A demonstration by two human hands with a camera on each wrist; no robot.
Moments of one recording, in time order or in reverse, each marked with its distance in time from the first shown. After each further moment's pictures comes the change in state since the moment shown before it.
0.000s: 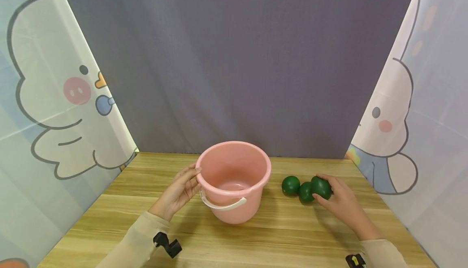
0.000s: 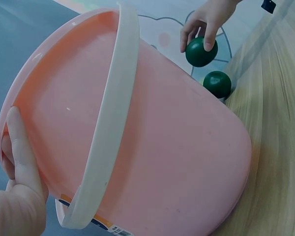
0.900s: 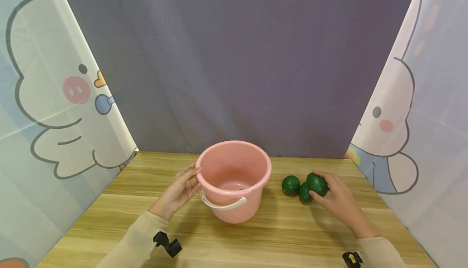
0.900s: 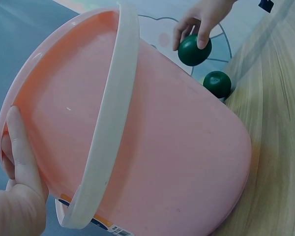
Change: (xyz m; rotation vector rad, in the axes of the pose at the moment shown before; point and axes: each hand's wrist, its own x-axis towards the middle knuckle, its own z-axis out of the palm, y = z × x) left_hand 0.000 0.001 0.001 0.002 0.011 -0.008; right_hand 0.008 -0.012 0.001 0.009 0.006 -0.036
